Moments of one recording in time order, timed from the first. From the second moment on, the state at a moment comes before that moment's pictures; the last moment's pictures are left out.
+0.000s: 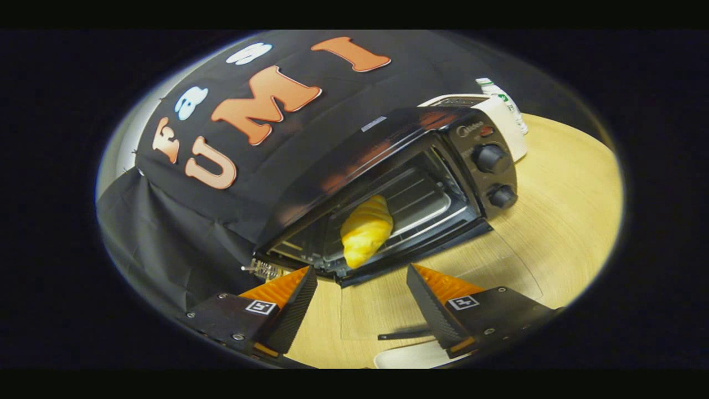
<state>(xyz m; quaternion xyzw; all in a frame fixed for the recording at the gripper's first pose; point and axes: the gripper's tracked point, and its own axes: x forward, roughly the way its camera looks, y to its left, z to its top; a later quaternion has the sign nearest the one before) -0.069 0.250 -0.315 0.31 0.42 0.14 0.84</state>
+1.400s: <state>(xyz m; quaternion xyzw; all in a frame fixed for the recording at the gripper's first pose) -0.173 0.226 -0.384 0.20 0.56 0.15 0.79</state>
